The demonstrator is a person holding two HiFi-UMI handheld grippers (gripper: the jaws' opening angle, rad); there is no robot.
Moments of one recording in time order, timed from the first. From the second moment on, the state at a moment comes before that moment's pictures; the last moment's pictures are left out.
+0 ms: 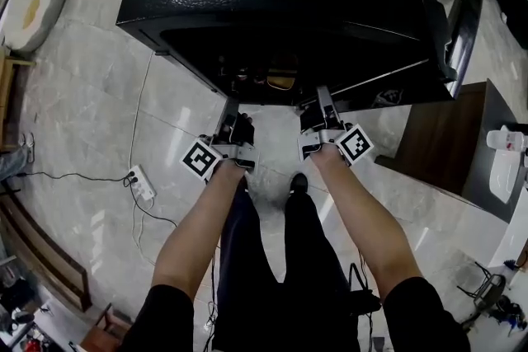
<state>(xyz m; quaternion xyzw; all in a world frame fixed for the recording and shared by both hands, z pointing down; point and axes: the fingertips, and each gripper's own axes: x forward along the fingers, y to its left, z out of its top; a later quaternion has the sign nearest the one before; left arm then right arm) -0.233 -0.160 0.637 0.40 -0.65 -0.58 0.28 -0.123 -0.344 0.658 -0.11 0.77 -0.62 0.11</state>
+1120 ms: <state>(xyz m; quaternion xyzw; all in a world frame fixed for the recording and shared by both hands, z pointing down) -0.290 -0.196 0.694 0.36 -0.67 -0.57 0.30 -0.162 -0.360 0.698 -0.15 0.75 -0.64 0.11</state>
